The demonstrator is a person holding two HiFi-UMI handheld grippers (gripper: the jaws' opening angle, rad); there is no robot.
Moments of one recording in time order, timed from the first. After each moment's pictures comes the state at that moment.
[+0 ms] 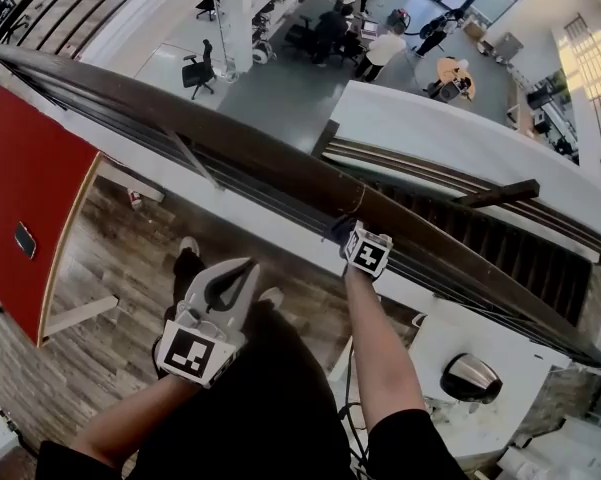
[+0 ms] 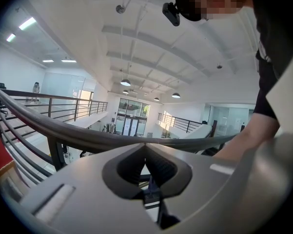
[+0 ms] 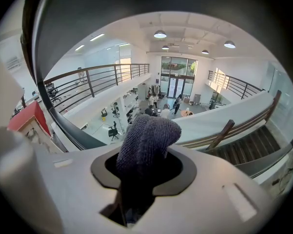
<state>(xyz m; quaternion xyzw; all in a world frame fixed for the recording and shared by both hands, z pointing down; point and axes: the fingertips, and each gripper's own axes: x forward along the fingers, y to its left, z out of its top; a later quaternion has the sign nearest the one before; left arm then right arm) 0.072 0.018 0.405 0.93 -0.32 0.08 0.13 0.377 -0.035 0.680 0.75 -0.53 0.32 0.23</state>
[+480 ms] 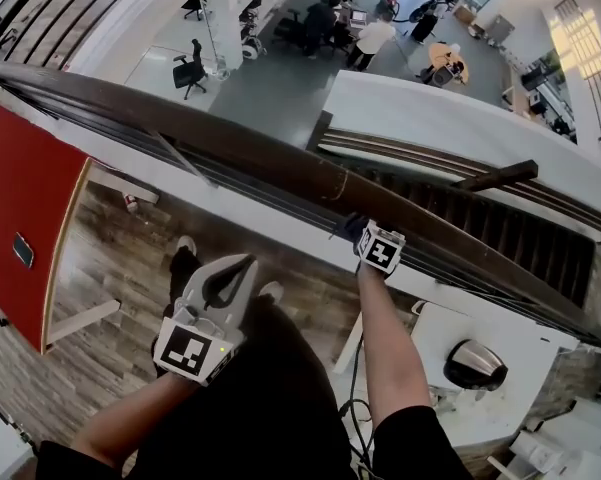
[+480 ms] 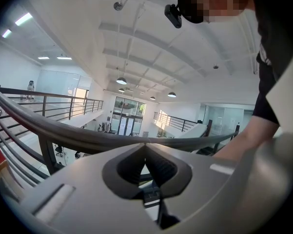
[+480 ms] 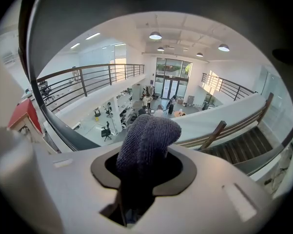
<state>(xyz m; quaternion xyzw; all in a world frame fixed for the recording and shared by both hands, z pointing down) 0.094 0.030 0.401 0.94 -0.30 0.09 0.13 0.431 0.003 0.677 0.77 -0.50 0.31 0.23</state>
